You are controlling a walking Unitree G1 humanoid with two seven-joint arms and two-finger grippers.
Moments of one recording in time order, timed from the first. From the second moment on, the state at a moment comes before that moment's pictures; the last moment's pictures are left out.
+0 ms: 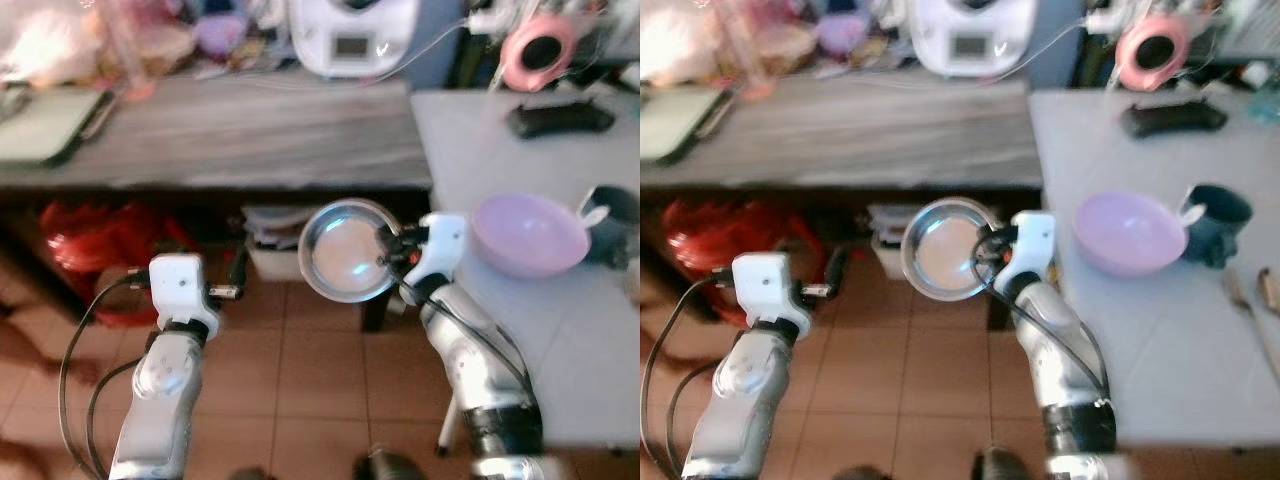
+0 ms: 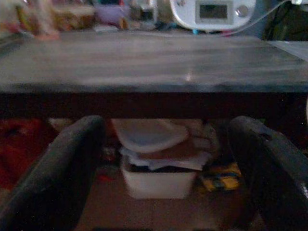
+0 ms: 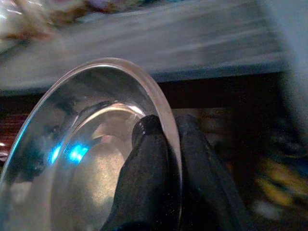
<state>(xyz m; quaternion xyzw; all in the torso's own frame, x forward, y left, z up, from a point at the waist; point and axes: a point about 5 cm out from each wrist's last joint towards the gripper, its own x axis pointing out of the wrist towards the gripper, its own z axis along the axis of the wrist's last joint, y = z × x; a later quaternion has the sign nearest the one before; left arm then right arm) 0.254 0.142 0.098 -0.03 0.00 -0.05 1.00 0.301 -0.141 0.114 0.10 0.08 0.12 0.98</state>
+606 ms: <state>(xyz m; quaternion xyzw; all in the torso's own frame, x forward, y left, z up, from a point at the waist) 0.251 0.154 0.099 0.01 0.00 -0.05 1.00 0.310 -0.136 0.131 0.06 0.03 0.08 0.99</state>
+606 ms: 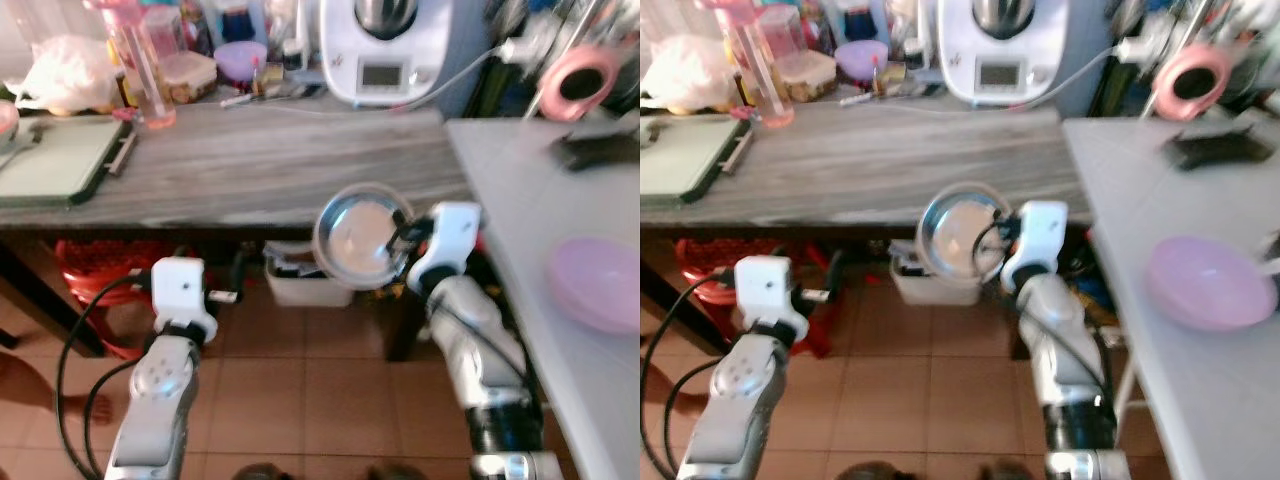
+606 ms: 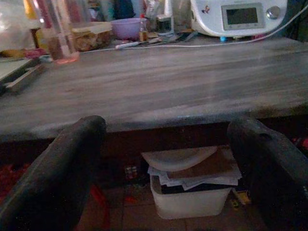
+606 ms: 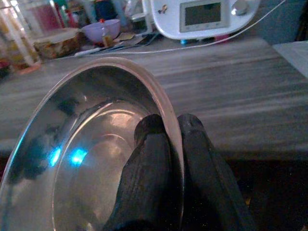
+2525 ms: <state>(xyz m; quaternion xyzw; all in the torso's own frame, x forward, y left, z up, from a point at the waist) 0.227 0.164 0.095 0.04 0.04 0.00 1.00 0.387 -0.102 0.142 0.21 0.14 0.04 0.97</state>
